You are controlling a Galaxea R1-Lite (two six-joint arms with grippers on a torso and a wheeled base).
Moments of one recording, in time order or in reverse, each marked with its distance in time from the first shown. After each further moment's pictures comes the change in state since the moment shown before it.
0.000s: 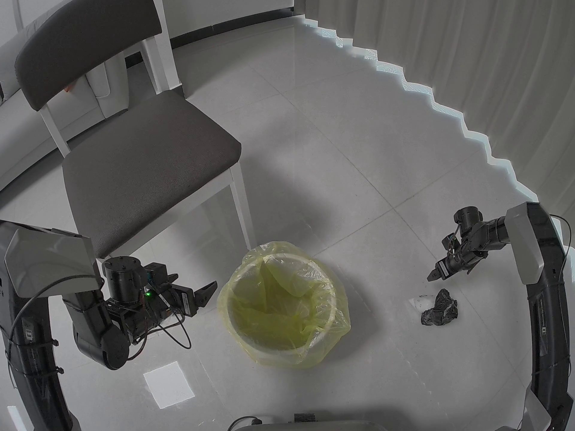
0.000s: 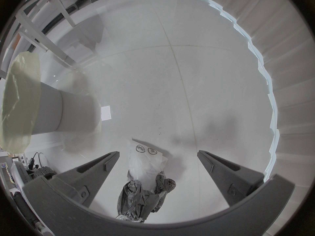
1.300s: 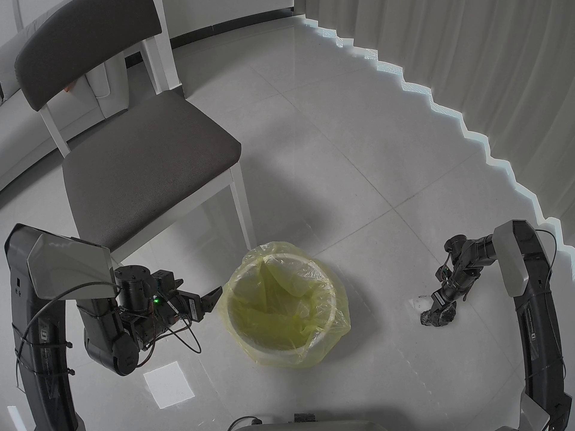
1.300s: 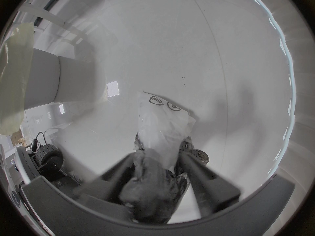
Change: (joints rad) left arm -0.025 0.092 -0.008 -0.091 0.036 -0.007; right arm 0.005 0.150 -0.084 0.236 -0.031 -0.014
